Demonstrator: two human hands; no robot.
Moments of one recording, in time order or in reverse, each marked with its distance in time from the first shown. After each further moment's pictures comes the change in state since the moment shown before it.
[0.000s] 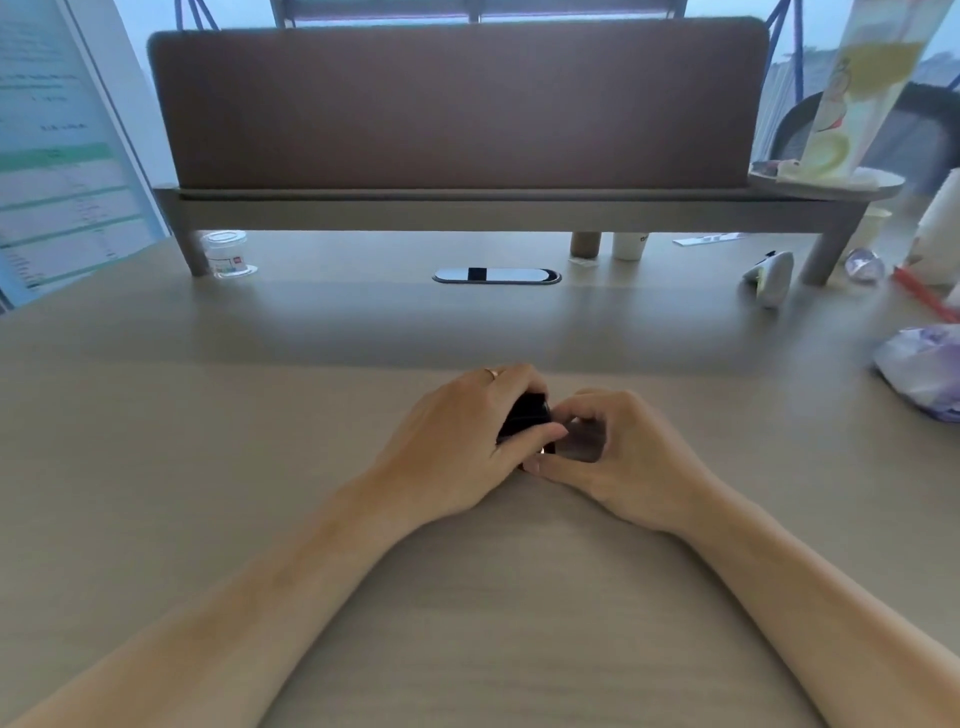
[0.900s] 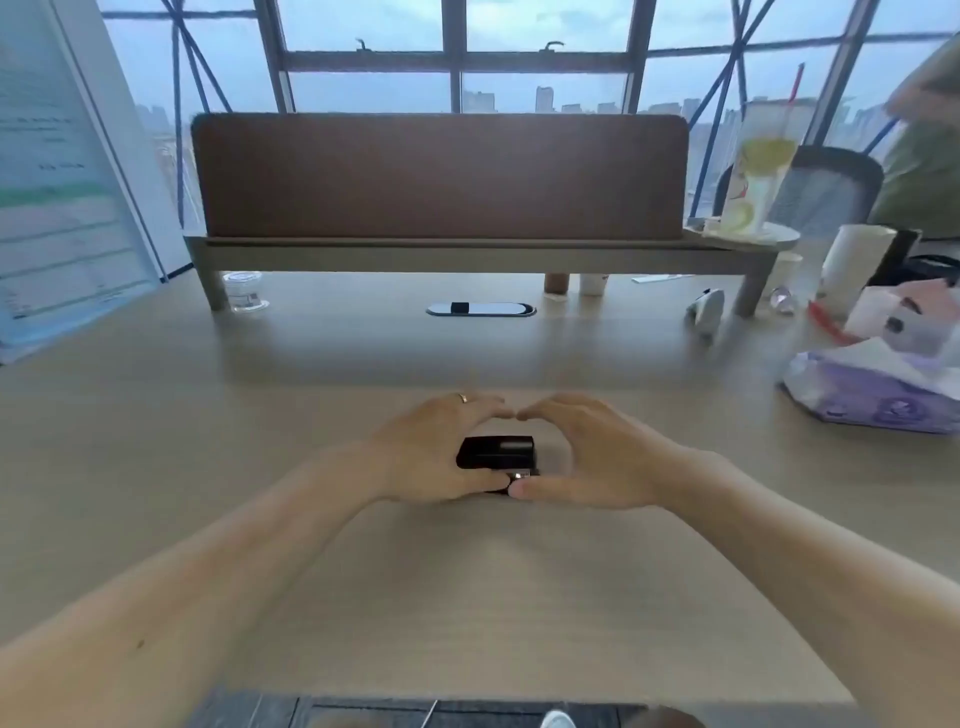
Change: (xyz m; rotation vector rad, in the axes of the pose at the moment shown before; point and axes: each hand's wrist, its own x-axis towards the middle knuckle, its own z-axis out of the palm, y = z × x) left_hand -0.013 0.007 -0.044 0.076 -0.441 -0.079; right_hand -0.021 -0.057 -0.039 -0.431 -0.300 0.019
